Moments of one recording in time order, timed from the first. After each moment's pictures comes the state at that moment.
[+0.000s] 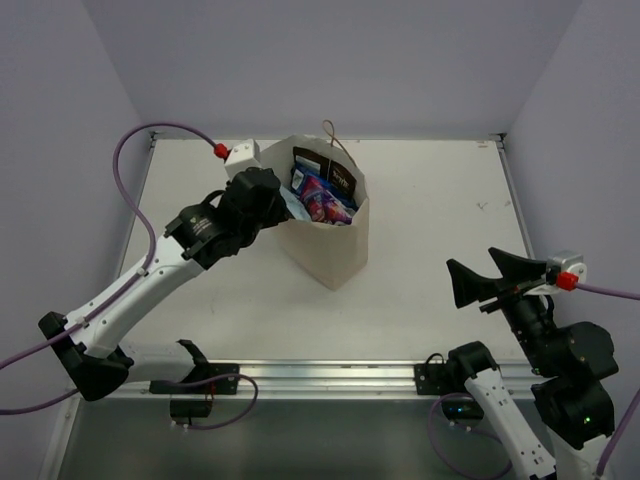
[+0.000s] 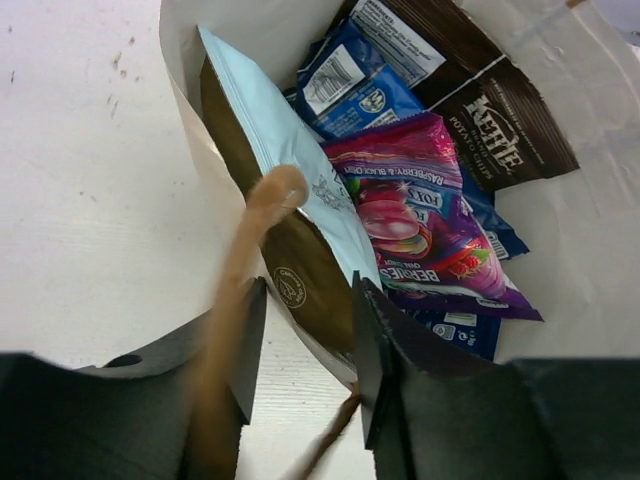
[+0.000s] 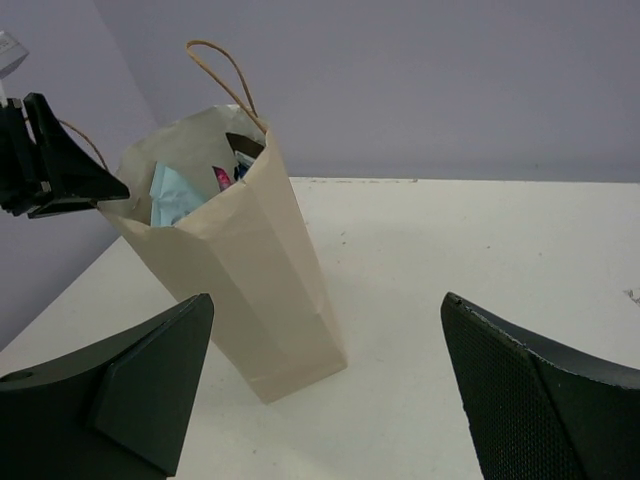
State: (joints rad) left arm -0.80 1.25 1.42 -0.81 -0.57 -0.78; right arm 0.33 0.19 0.95 -0.64 -0.02 0.25
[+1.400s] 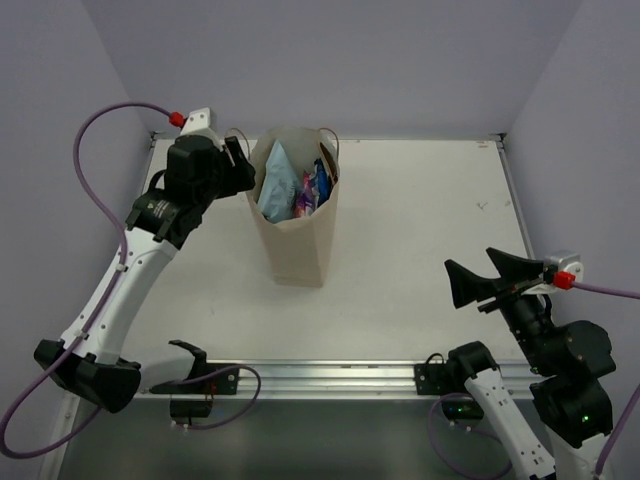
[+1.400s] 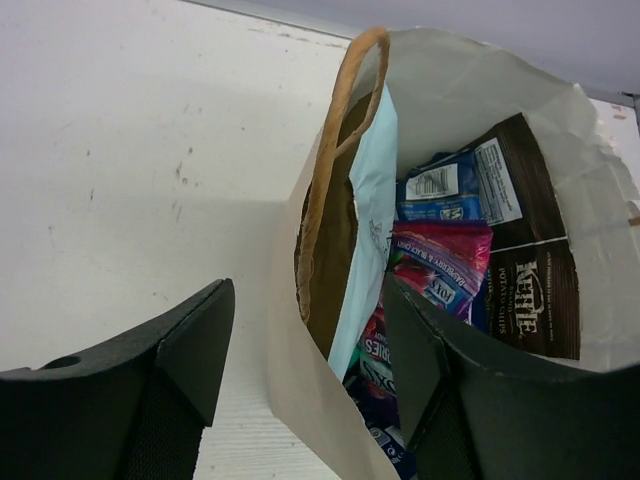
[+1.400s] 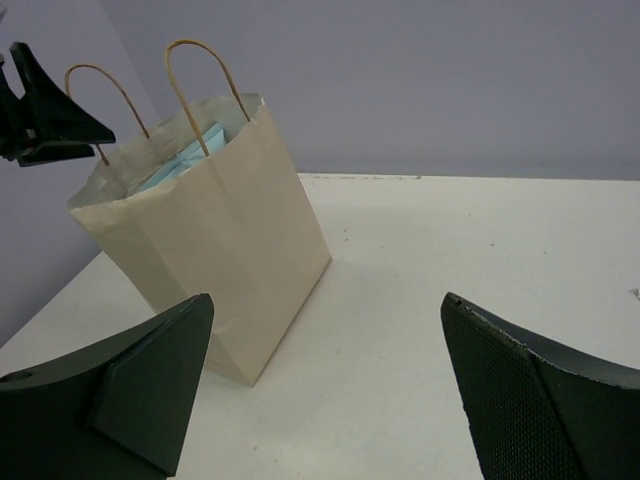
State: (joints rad) left arm -0.38 1.21 1.42 -0.65 -0.21 -0.47; right arm 0.33 0.19 0.94 -0.64 -0.03 0.25
